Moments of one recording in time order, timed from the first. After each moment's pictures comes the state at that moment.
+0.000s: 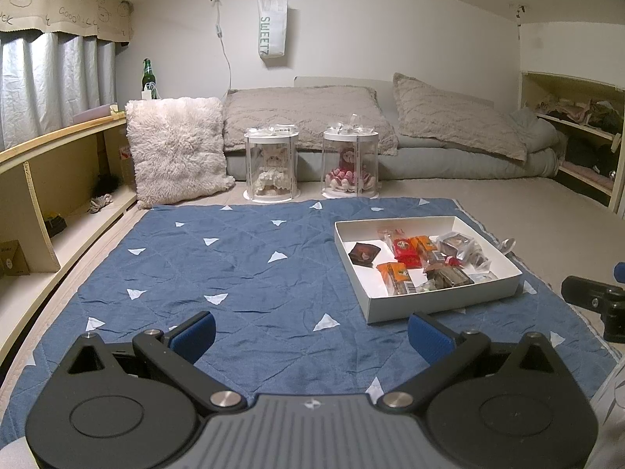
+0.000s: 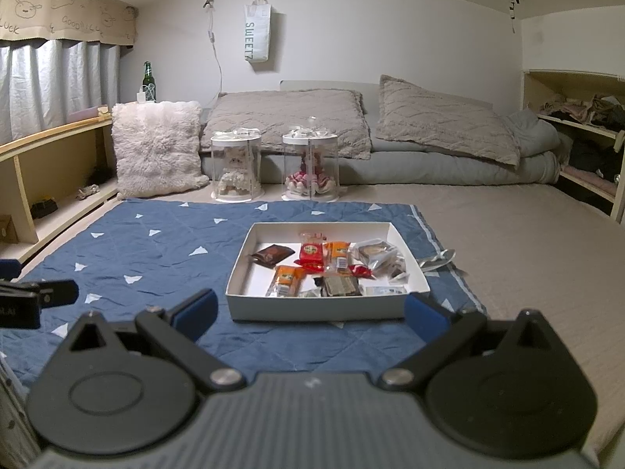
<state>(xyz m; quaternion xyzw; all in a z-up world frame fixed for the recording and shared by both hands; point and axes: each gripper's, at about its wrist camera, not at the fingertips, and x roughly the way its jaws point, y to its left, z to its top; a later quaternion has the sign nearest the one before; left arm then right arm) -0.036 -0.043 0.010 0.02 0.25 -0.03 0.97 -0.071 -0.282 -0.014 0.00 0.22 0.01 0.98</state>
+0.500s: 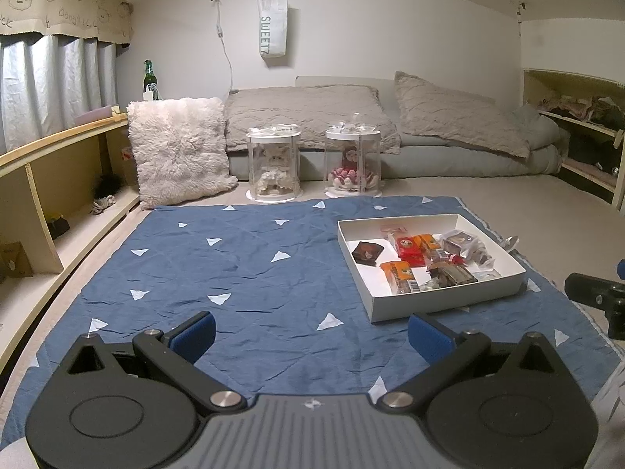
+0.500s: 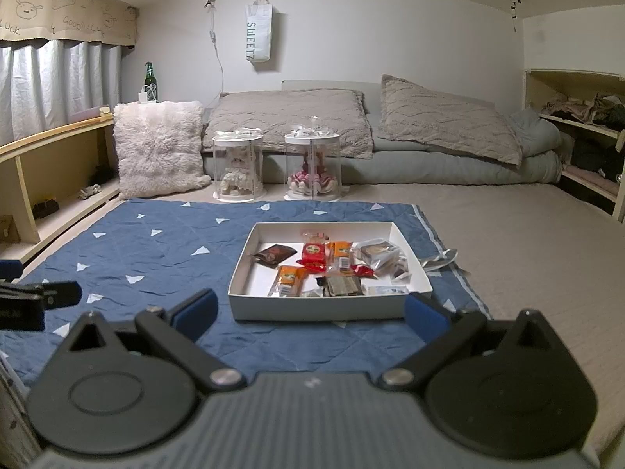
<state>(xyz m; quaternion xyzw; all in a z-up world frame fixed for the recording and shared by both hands) -0.036 -0.041 0.009 0.02 0.25 -0.03 0.97 -0.072 -0.279 -0.015 0.00 0.22 0.02 0.98</state>
